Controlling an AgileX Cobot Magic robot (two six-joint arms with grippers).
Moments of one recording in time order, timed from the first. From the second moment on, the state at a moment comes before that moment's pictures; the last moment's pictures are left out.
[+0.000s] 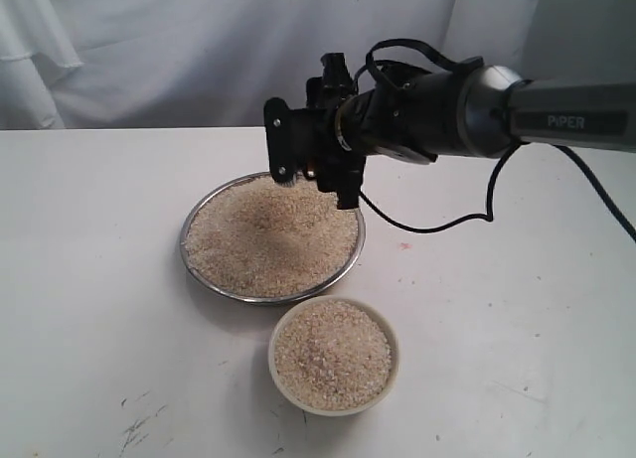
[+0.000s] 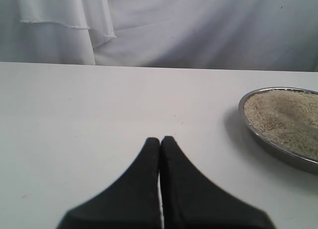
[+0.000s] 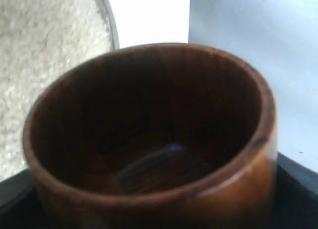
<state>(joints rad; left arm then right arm) 0.01 0.01 0.00 -0.04 0.29 0.01 0.70 2.12 -1.54 -0.84 0.22 -0.49</state>
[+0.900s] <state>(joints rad) 0.01 0.01 0.00 -0.04 0.29 0.01 0.78 2.22 -1.56 -1.45 0.35 -0.52</state>
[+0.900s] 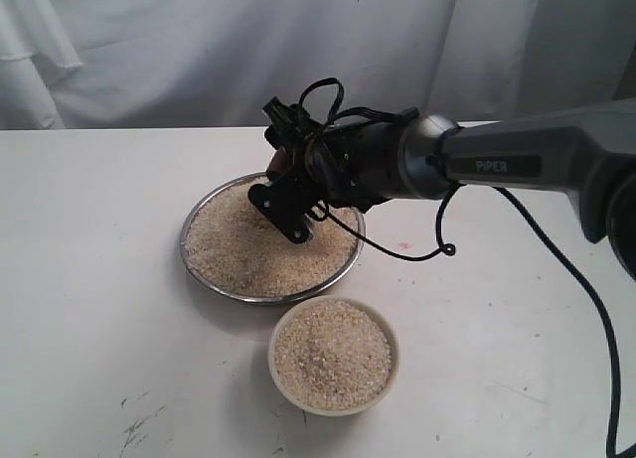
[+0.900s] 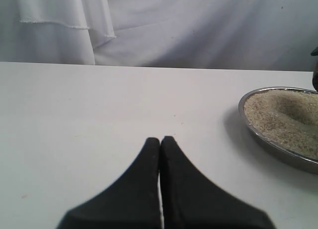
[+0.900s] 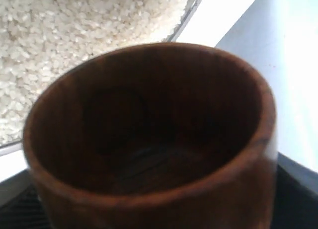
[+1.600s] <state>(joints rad) 0.01 0.01 0.00 -0.04 0.29 0.01 0.83 2.34 -1.58 -1.65 0.56 -0.50</state>
